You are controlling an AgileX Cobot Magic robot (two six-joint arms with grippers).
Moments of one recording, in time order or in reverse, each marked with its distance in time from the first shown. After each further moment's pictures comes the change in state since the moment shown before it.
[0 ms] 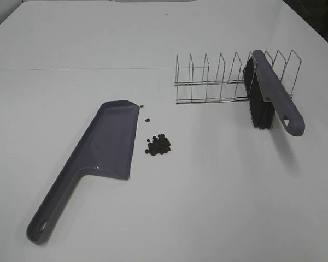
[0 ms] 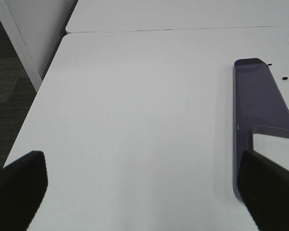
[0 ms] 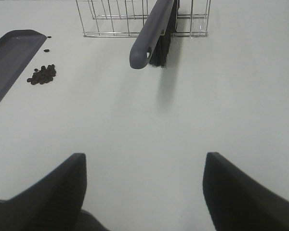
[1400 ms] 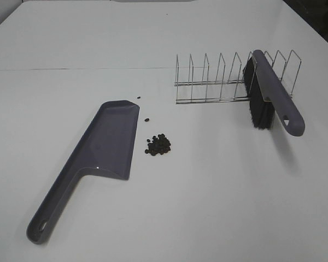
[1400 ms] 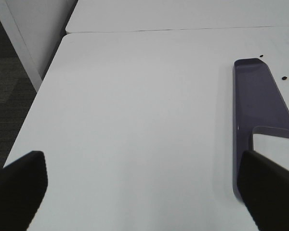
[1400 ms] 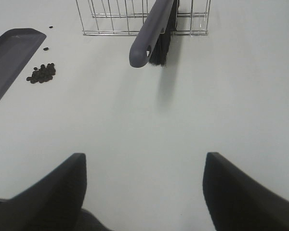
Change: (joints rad) left arm 0.000 0.000 0.000 0.000 0.000 0.001; right arm 0.000 0.000 0.004 0.000 0.001 0.000
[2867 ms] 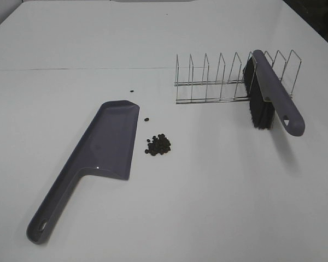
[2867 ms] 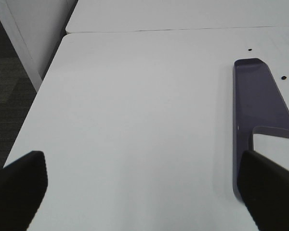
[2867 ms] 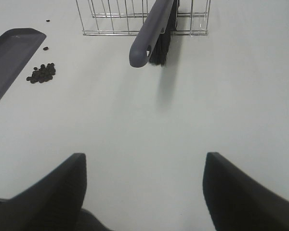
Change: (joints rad) left arm 0.000 0.000 0.000 0.000 0.000 0.000; right arm 0.000 0.000 0.000 0.000 0.001 0.000
